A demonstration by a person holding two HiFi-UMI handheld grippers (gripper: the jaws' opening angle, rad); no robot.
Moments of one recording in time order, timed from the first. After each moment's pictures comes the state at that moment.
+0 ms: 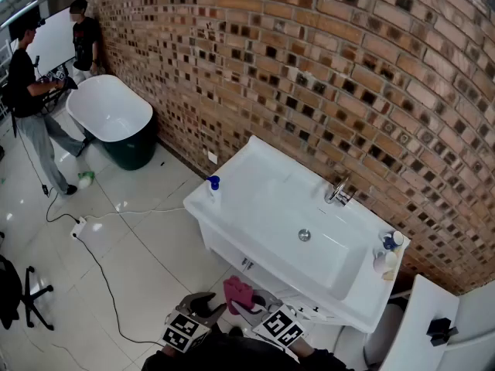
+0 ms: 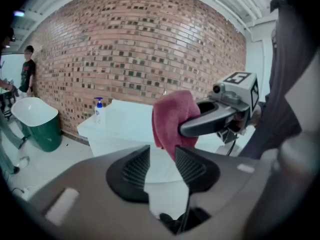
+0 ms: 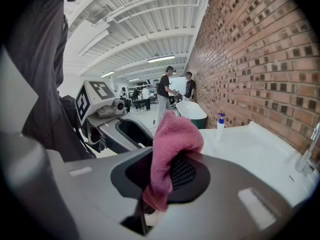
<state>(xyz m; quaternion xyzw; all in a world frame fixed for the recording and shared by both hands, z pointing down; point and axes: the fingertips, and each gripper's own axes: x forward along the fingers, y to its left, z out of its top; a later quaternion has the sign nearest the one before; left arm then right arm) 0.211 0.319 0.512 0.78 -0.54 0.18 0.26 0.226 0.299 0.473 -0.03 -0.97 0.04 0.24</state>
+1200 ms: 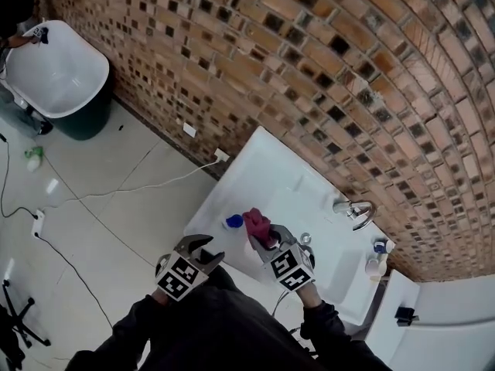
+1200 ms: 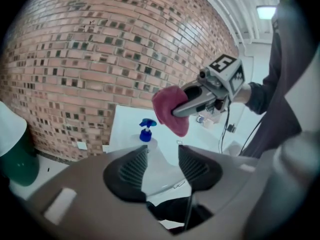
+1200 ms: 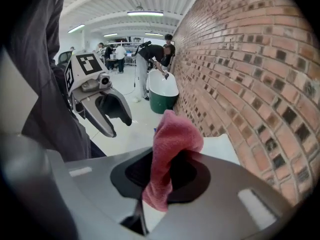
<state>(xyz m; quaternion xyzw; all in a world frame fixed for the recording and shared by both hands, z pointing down) -0.048 0.068 0.532 0.86 -0.40 0.18 0.26 -0.006 -0.003 0.492 0.10 -0.88 -0.06 0.46</state>
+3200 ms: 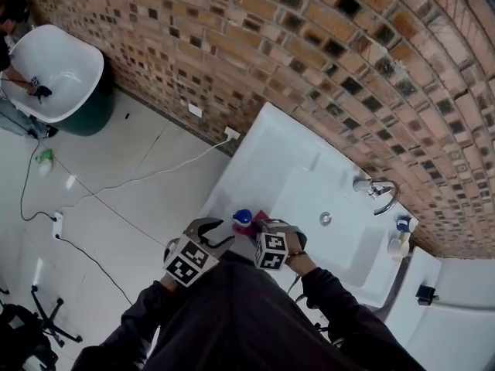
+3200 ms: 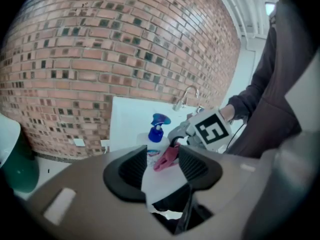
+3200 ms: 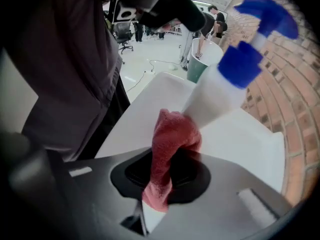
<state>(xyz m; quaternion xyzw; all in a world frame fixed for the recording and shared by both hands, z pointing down) -0.053 0.035 0.555 0.86 -0.36 0.23 0.28 0.015 0.034 0.679 -0.12 -0.78 -0.12 0.60</state>
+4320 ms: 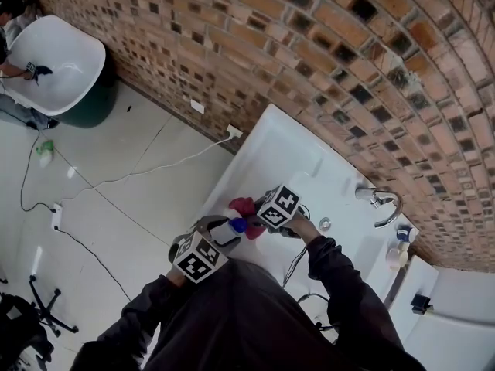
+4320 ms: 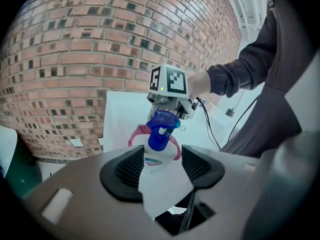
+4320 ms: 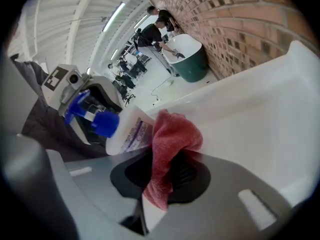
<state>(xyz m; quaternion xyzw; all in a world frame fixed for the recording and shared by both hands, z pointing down) -0.029 0.011 0.584 0.85 -0.34 0.27 0.29 -0.026 -0.031 0.654 -0.15 -0.79 0.28 0.52</state>
